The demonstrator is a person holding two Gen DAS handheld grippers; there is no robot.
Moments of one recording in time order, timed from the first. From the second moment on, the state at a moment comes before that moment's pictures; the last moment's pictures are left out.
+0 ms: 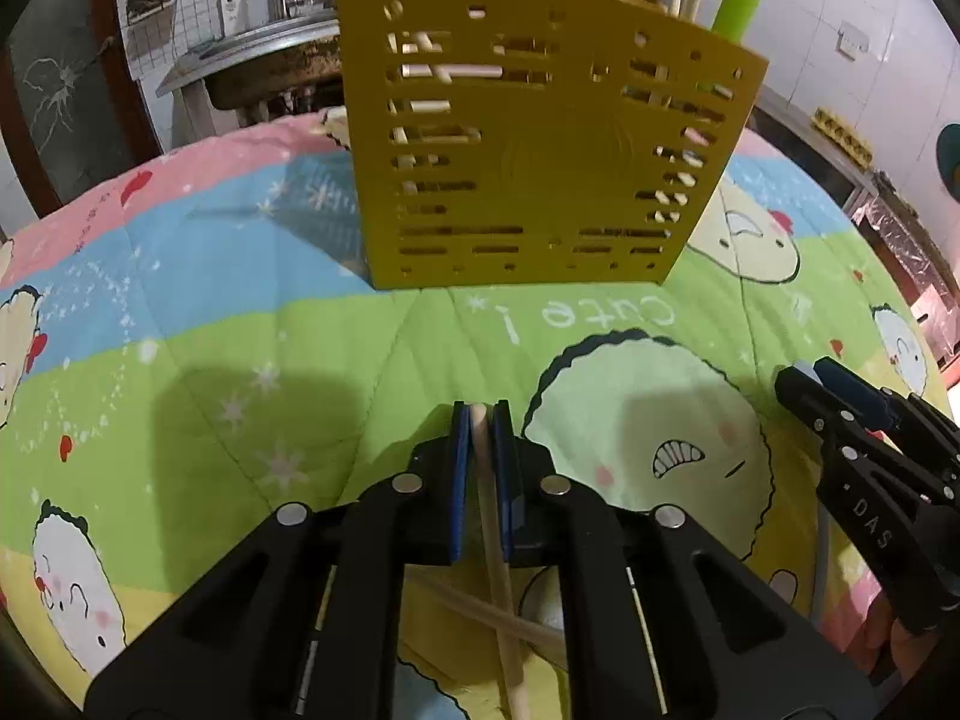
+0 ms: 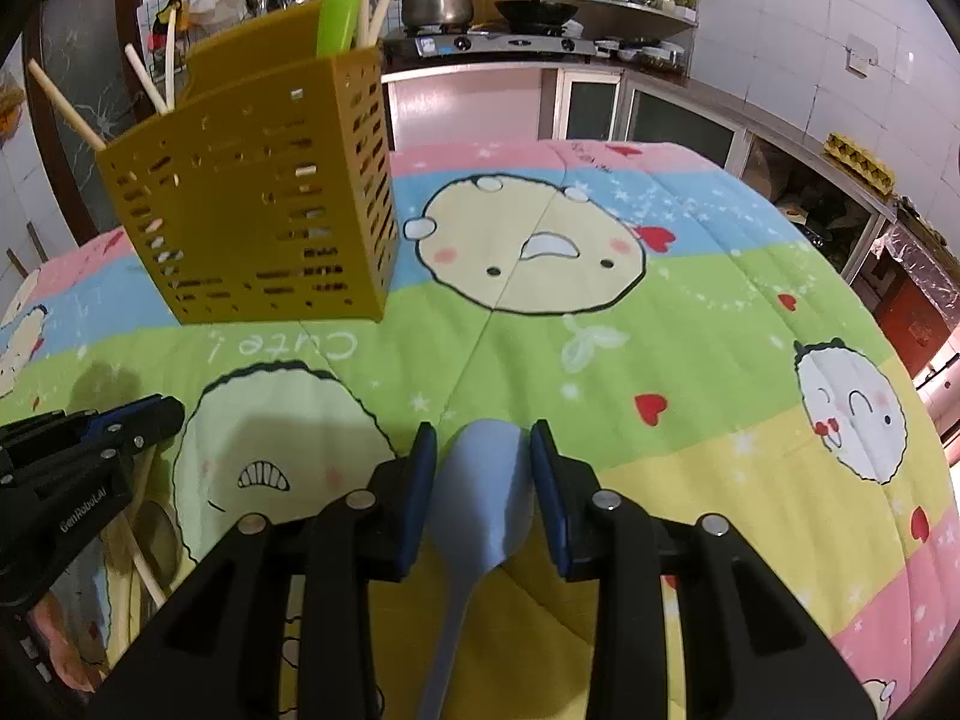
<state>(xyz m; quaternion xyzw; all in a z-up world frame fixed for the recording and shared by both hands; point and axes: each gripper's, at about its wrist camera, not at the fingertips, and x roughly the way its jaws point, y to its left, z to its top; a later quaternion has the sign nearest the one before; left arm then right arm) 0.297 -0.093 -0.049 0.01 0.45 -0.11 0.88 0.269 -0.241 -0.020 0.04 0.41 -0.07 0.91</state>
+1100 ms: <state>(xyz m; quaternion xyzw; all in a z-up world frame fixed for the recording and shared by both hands) 0.246 -0.042 0.092 -0.02 0.18 -0.11 0.98 0.236 -0.210 0.082 0.01 0.19 -0.06 0.98</state>
